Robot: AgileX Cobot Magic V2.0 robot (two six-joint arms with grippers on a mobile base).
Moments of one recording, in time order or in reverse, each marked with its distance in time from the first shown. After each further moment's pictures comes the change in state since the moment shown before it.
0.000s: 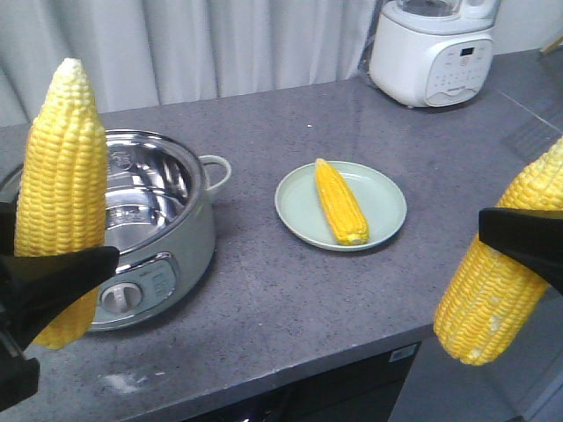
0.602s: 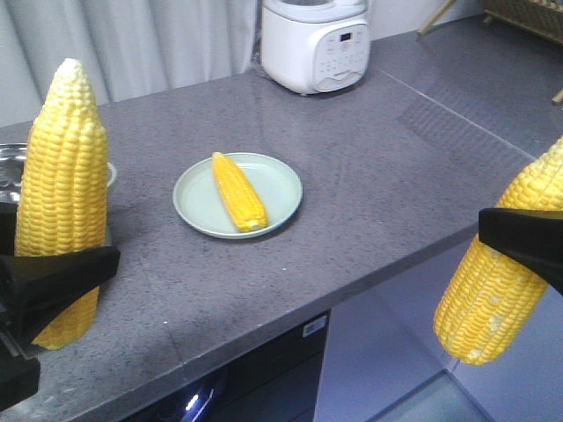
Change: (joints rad) left arm 0.000 0.000 0.000 0.000 0.000 0.000; right arm 0.000 0.000 0.000 0.000 0.000 0.000
